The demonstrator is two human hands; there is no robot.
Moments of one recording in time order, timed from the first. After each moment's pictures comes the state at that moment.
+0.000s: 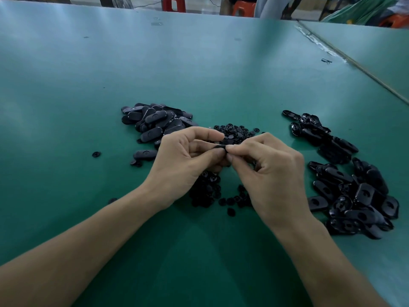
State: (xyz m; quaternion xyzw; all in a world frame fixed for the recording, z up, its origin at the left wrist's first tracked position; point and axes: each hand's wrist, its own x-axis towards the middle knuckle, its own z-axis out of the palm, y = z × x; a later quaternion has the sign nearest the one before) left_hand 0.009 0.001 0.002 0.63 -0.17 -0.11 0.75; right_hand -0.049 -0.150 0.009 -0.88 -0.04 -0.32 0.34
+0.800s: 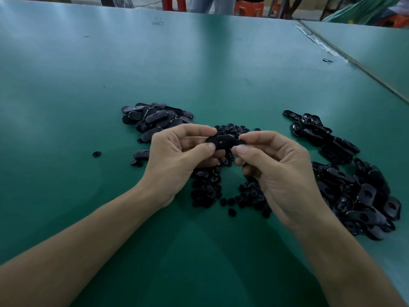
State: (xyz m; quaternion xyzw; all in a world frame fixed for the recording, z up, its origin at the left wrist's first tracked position) left_hand 0.010 0.006 0.003 0.59 -0.14 -0.08 0.79; right_hand -0.050 -0.154 0.022 -0.63 0.05 -0.11 0.77
